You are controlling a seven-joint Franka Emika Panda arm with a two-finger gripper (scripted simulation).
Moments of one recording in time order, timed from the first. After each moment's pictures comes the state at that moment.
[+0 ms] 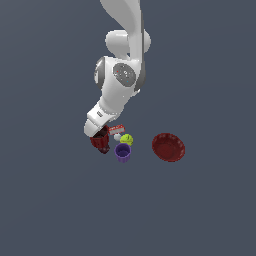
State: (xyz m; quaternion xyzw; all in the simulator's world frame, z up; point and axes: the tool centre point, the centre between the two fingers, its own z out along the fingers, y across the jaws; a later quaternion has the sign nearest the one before) arm -0.065 -0.115 0.161 0.86 0.46 -0.15 0.14
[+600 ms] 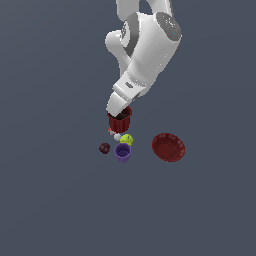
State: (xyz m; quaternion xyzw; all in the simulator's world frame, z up) arm -0.073 -0.020 0.265 0.86 0.46 -0.15 0.14
